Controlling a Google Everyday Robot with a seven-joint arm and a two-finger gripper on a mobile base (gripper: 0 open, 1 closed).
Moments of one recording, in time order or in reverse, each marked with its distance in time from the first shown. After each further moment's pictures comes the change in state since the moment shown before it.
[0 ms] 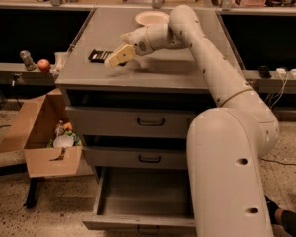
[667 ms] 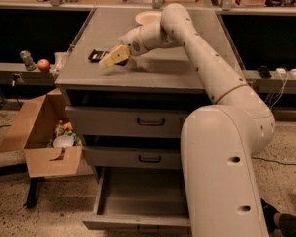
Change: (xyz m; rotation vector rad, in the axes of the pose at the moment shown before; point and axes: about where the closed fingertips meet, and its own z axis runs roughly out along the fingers) arm 0.003 -0.002 0.017 0.023 0.062 0.051
